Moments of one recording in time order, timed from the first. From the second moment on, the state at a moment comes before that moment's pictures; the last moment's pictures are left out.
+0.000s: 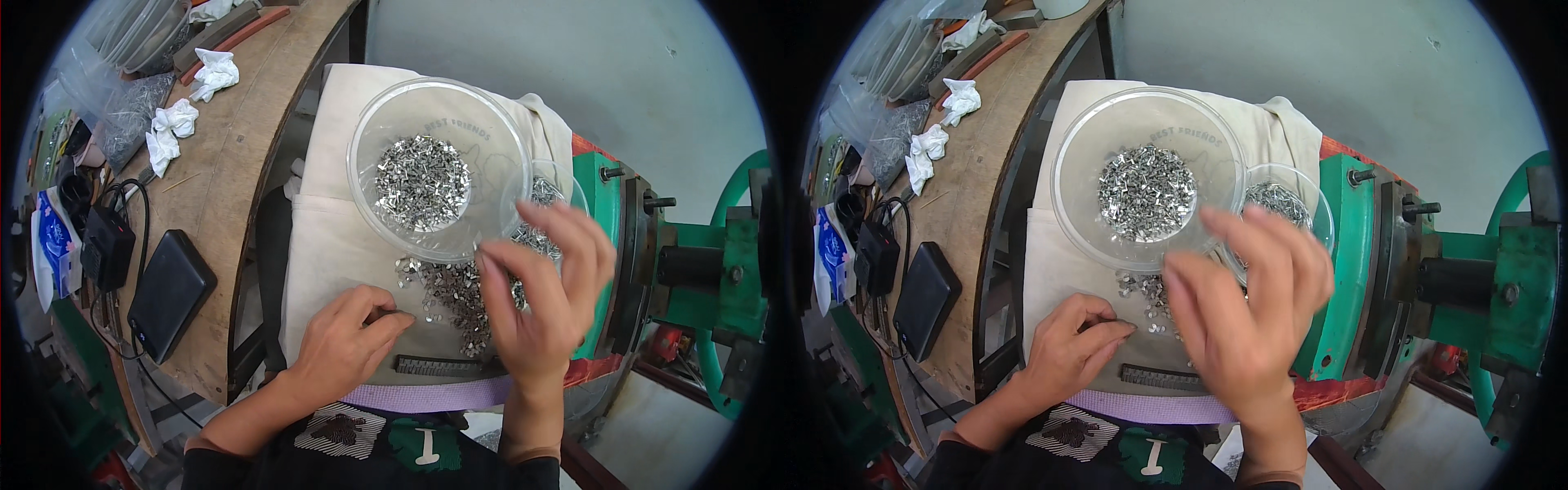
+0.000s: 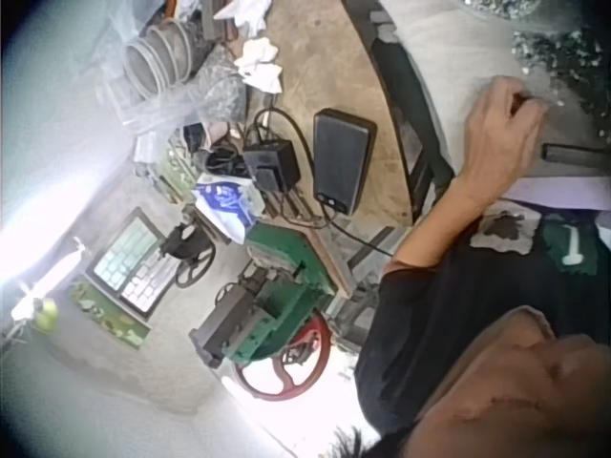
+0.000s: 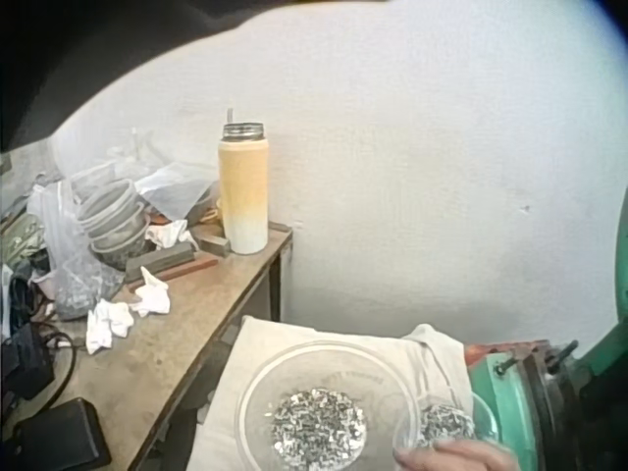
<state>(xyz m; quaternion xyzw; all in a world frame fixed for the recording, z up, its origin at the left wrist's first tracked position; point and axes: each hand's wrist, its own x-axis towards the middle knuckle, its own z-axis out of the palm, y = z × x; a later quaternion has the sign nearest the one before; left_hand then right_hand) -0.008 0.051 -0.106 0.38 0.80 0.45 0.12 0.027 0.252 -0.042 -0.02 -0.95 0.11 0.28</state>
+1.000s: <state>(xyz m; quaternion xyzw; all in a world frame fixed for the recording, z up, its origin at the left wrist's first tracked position) 0.015 0.031 -0.104 0.47 0.78 0.41 0.09 0.086 0.224 -0.092 -0.03 -0.97 0.19 0.12</state>
